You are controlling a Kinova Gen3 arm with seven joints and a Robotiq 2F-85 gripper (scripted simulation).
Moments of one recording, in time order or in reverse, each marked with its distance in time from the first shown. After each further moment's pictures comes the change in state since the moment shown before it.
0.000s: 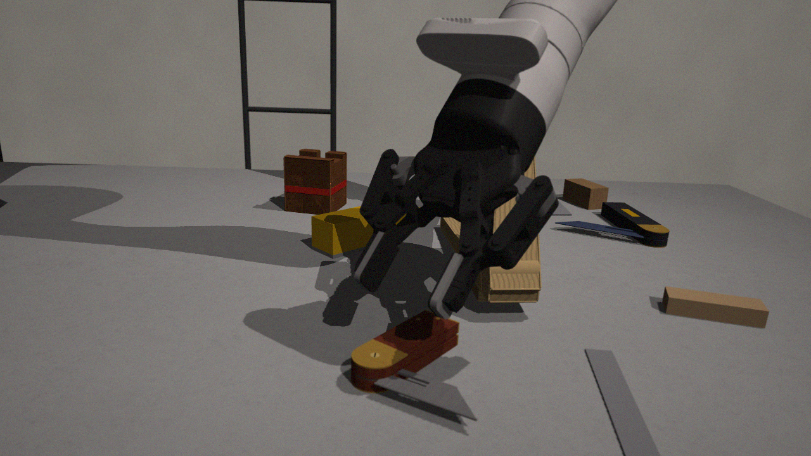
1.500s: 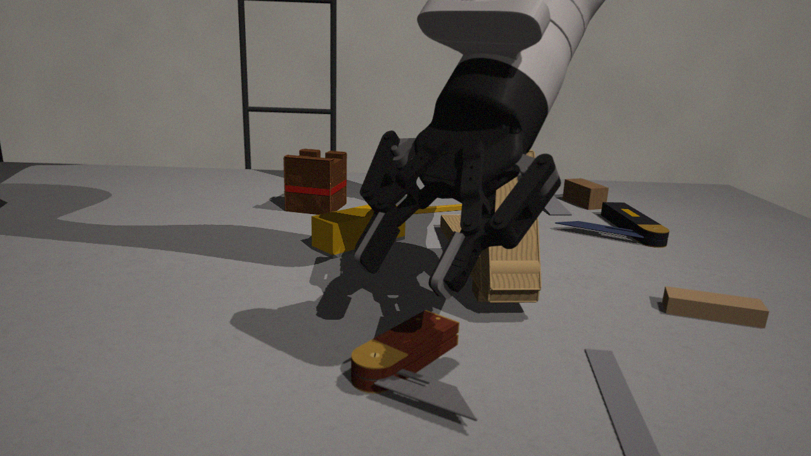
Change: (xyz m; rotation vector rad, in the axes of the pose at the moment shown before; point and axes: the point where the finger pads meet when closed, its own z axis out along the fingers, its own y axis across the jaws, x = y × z) arm 0.010 0.000 -0.010 0.000 0.000 0.000
